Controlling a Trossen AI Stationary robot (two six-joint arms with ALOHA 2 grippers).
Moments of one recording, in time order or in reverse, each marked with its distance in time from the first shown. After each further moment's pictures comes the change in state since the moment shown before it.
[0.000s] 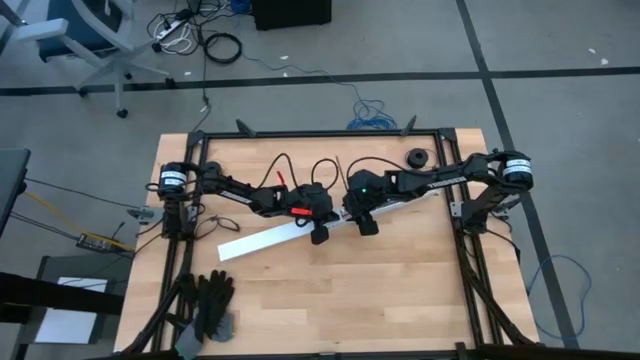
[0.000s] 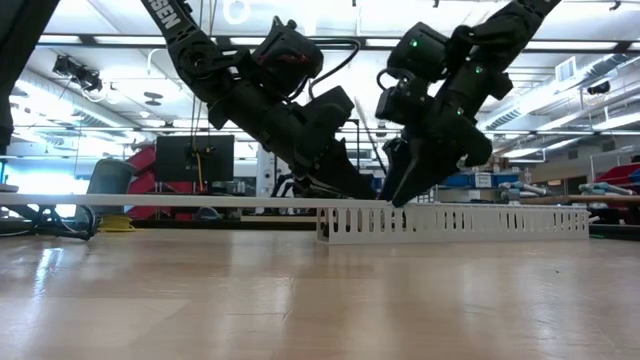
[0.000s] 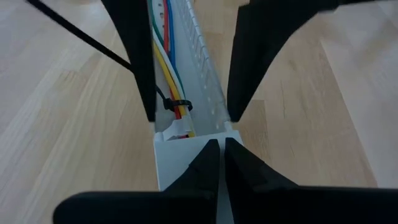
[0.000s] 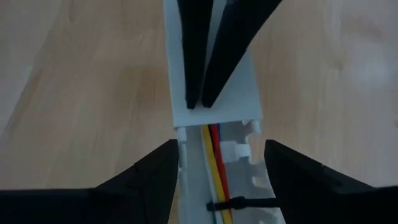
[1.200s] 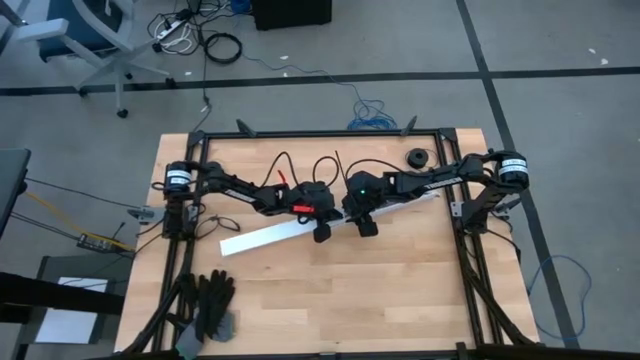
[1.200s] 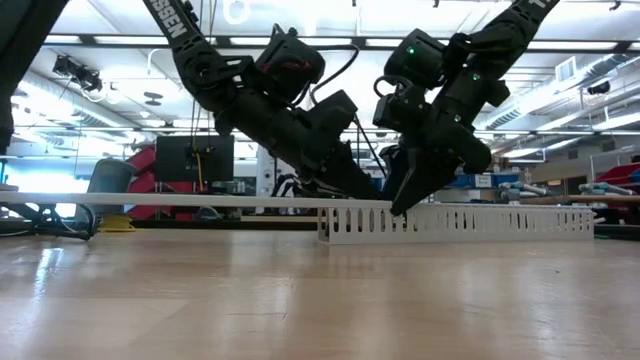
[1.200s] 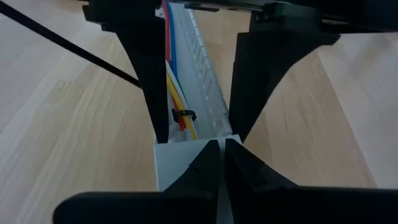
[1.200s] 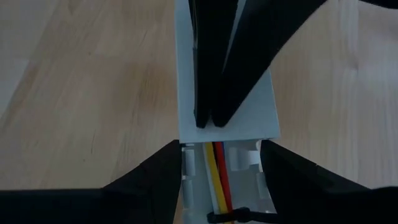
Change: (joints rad) left arm 0.021 0.040 0.005 0.076 0.042 0.000; right arm -0.001 0.041 -0.002 0.044 -0.020 0.000
